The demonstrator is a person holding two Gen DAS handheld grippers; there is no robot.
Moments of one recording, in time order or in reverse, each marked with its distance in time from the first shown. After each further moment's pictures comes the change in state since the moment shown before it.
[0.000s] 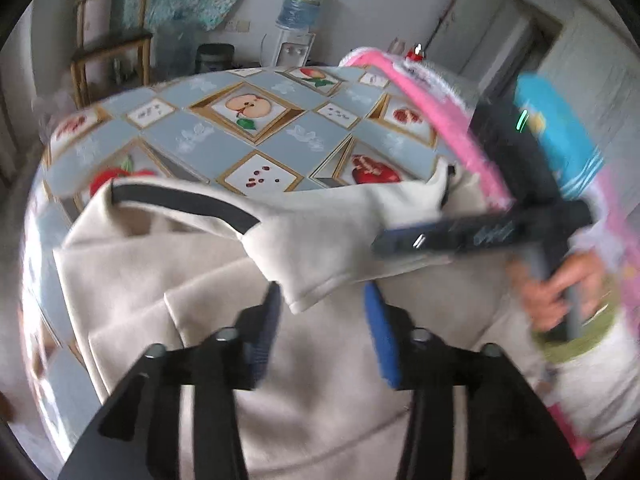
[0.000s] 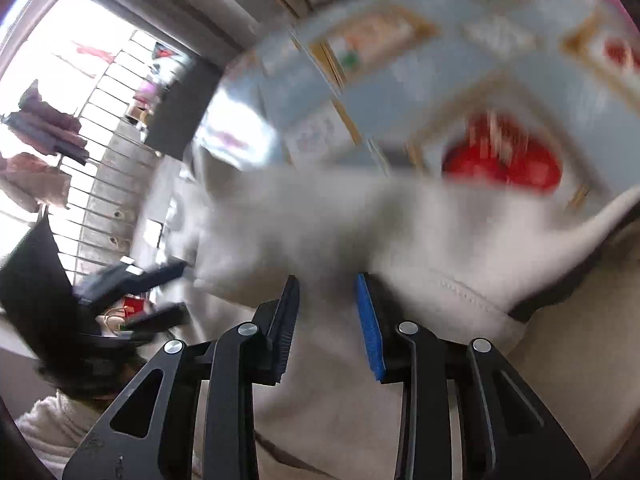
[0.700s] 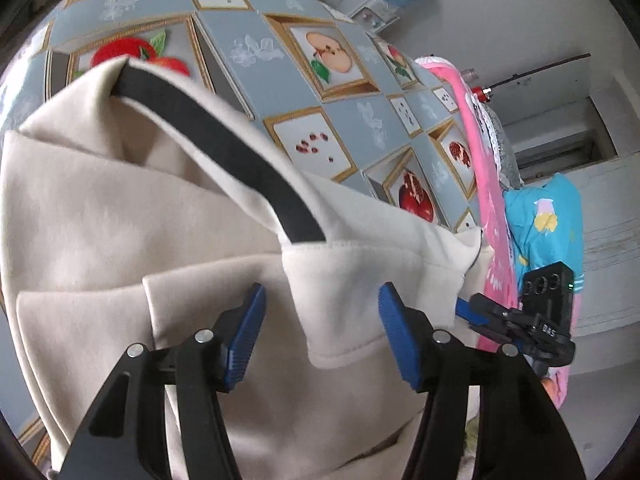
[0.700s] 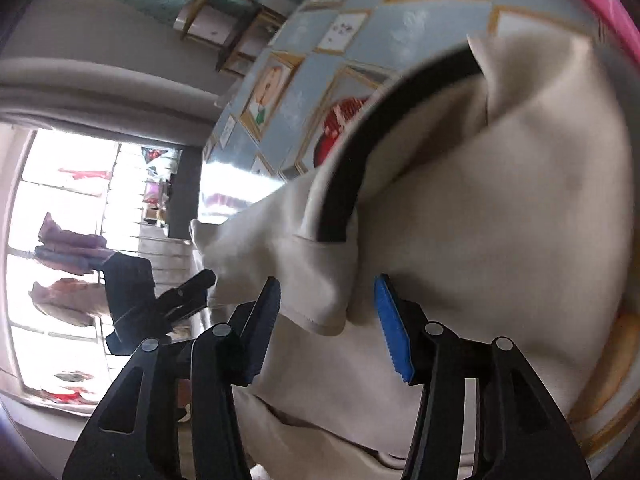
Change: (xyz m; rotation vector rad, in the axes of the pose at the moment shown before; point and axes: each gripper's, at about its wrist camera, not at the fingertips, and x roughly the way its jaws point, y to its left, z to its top) left arm 0.054 0.057 0.021 -0.457 0.166 -0.133; right arm -0.060 -0.096 -0.047 0.387 -0.135 0.195
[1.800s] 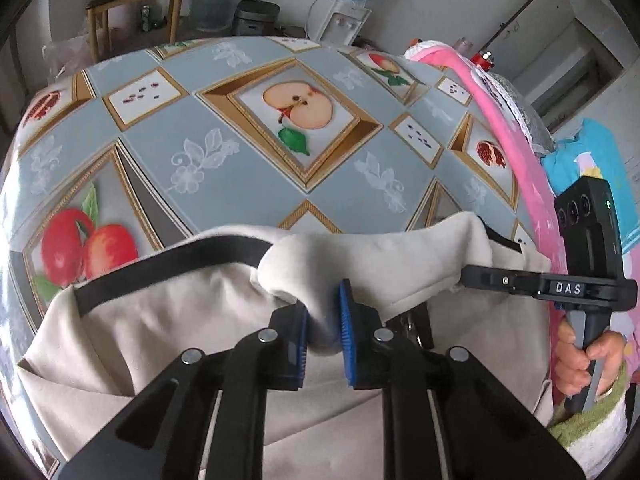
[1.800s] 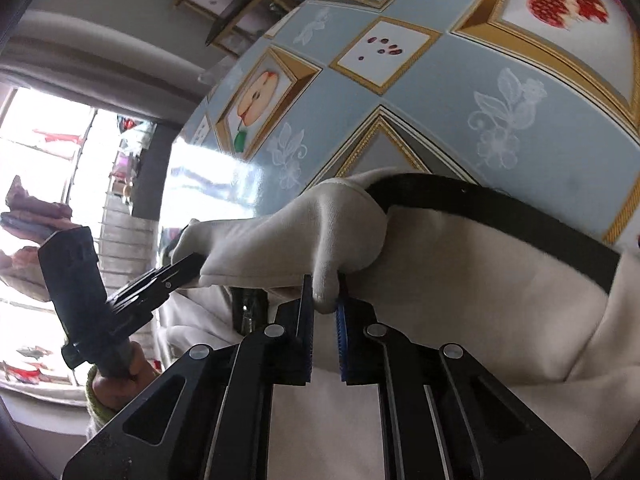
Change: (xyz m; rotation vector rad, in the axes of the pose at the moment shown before) left arm 0.038 -0.033 0.073 0.295 -0.062 0.215; right arm 0.039 0.028 0.081 -0.169 0.062 -0.162
